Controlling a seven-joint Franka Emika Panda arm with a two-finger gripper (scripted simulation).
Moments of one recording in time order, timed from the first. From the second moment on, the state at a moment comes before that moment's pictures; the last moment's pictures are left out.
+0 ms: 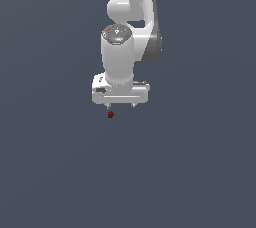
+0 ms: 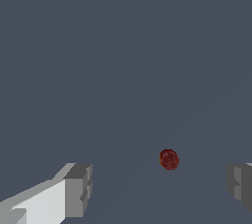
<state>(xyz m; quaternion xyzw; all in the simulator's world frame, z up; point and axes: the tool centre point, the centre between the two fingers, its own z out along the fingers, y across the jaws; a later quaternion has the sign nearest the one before) -0.004 -0.029 0.181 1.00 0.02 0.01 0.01</state>
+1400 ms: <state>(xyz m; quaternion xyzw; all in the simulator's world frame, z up) -0.039 -0.072 0.108 0.95 0.31 0.00 0.01</state>
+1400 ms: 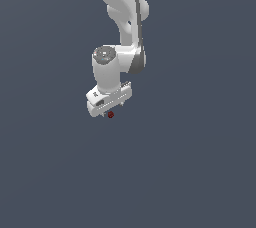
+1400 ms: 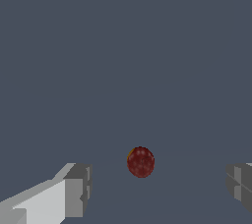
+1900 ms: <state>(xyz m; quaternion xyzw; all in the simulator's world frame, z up) -0.055 -0.085 0.083 0.91 0.41 0.00 0.00</state>
